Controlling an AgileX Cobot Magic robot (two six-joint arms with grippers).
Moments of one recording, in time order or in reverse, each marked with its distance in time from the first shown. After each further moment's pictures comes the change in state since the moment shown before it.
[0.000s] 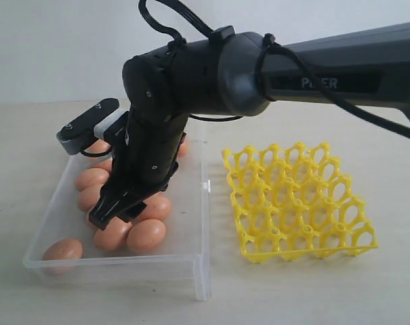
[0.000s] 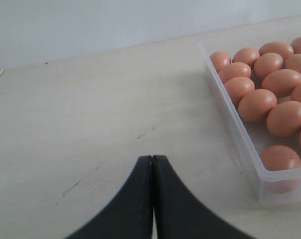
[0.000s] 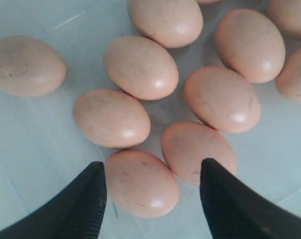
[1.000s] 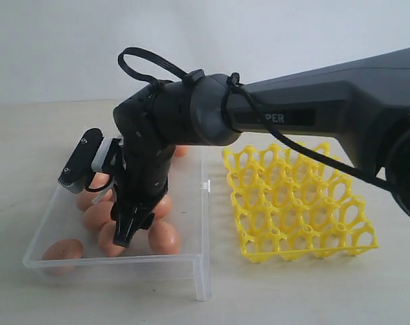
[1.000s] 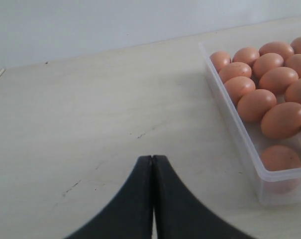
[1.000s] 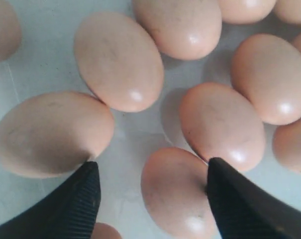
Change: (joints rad) left arm 0.000 0.000 0.000 0.000 0.000 0.000; right arm 0.012 0.124 -0.025 -0.142 -0.087 -0.216
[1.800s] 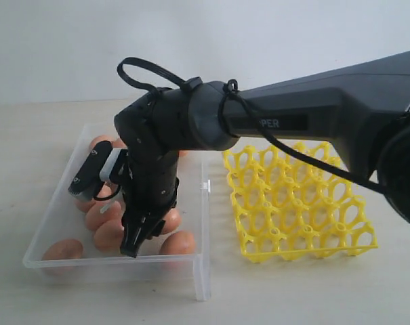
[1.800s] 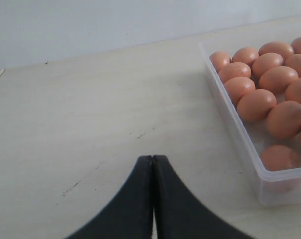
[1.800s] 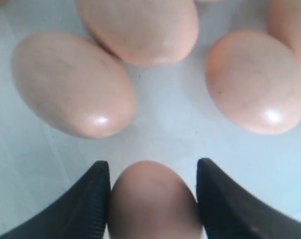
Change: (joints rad) left arm 0.000 0.000 0.000 0.000 0.000 0.000; right arm 0.000 -0.001 0.002 0.000 0.082 0.047
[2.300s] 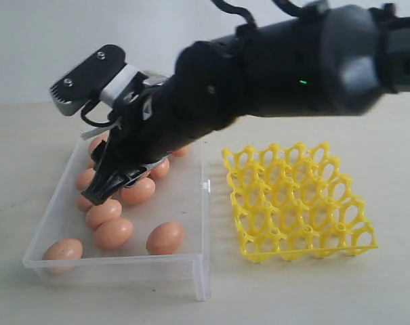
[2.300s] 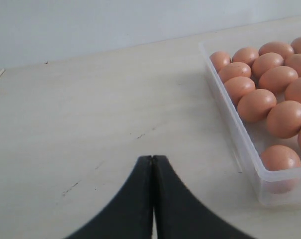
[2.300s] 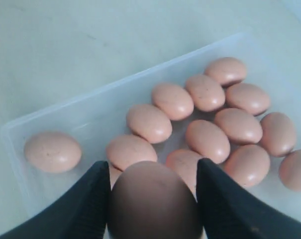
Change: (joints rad) left arm 0.000 0.000 0.000 0.000 0.000 0.000; right arm -0.007 -0.409 0.376 0.253 -0.522 0.002
